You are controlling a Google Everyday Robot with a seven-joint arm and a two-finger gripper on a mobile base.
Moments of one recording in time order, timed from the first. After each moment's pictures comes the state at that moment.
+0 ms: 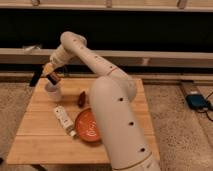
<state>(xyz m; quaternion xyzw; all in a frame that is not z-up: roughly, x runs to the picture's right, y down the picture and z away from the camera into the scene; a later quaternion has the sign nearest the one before) -0.334 -0.110 0.833 -0.38 -0.30 0.30 0.82</state>
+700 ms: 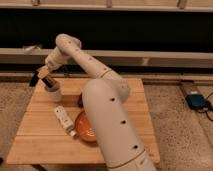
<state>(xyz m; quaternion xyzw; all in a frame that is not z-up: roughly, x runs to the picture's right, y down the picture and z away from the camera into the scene) -0.357 -0.087 0.834 -0.41 -0.31 0.27 0.82</state>
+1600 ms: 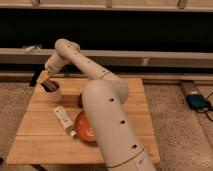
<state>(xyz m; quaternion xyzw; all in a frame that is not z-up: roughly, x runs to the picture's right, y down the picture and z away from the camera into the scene) -0.360 -0.068 0.846 -0.41 -0.30 0.26 0.82</state>
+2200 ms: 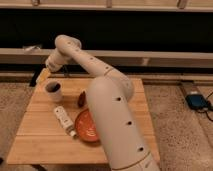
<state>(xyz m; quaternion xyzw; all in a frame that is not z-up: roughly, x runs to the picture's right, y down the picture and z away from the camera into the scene) -0.337 -0.082 0.821 -0.40 -0.29 0.23 0.84</state>
